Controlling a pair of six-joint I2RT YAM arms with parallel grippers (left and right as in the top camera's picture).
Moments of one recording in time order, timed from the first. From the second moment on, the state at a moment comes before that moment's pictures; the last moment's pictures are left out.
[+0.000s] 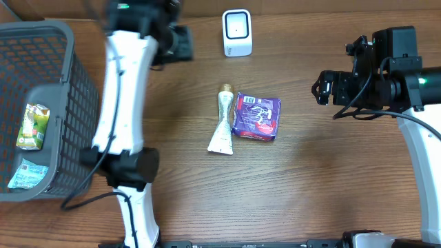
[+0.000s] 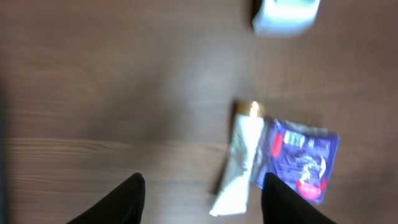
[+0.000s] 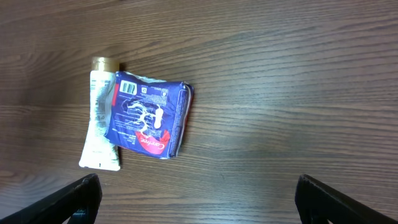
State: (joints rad) left arm -0.16 2.14 2.65 -1.67 0.04 -0.29; right arm 0.06 1.48 1.58 -1.20 -0.24 0.15
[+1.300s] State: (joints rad) left arm 0.69 1.64 1.82 -1.05 -0.15 -0.25; right arm 0.06 1.48 1.58 -1.19 -0.24 0.15
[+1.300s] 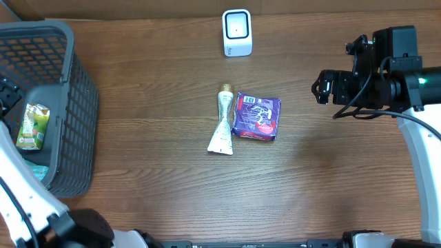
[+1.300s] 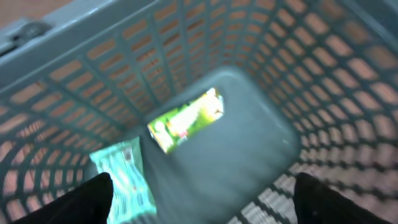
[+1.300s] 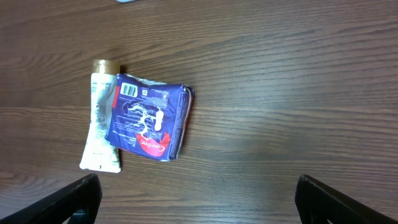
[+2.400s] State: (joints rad) left arm 0.70 2.20 1.79 -0.91 -0.36 0.22; right arm 0.06 1.48 1.58 -1.19 -0.24 0.15
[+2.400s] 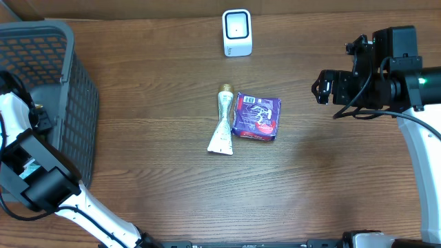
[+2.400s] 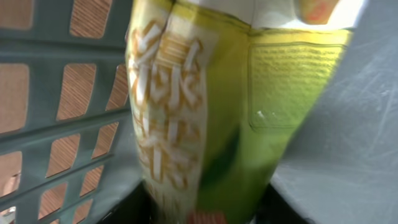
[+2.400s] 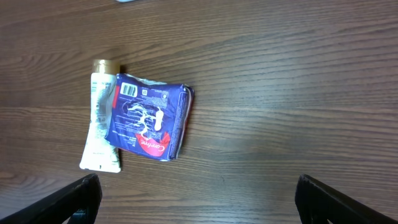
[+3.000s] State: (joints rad) left arm 0.62 2.18 1.94 -1.02 -0.31 0.11; right arm 0.06 1.48 1.58 -1.19 -0.24 0.15
